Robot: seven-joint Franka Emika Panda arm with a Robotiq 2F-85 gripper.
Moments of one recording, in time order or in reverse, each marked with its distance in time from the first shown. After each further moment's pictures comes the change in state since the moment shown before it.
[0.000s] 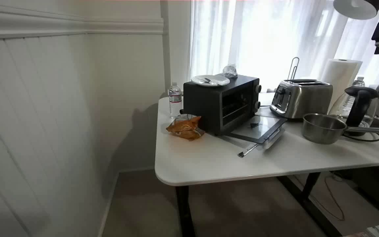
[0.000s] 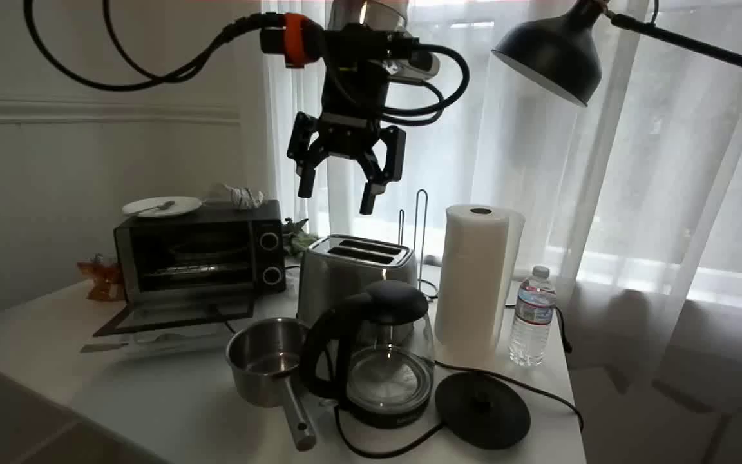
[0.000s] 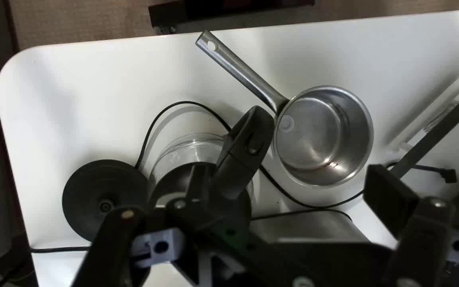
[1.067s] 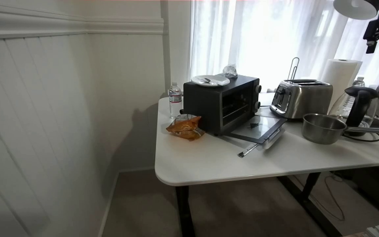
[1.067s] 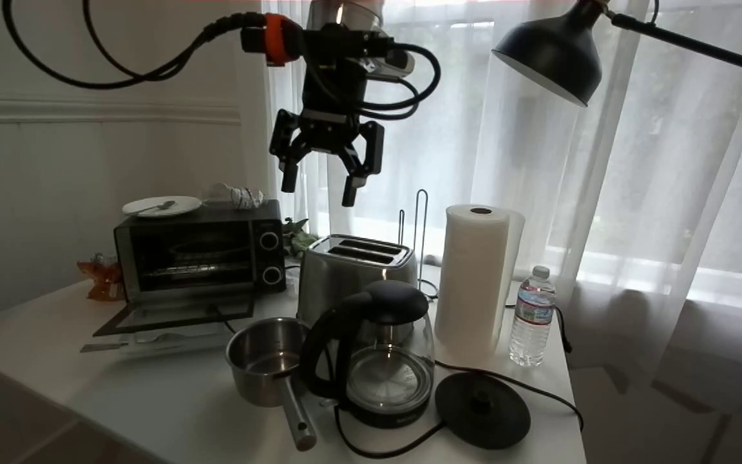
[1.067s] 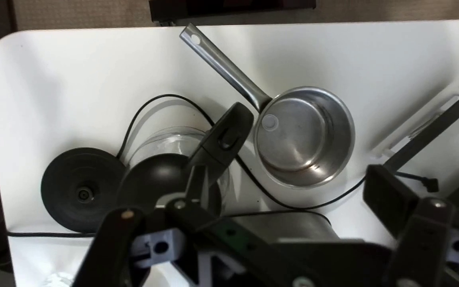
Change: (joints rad) arm 0.017 -0.006 0.058 0.000 0.000 0.000 0.013
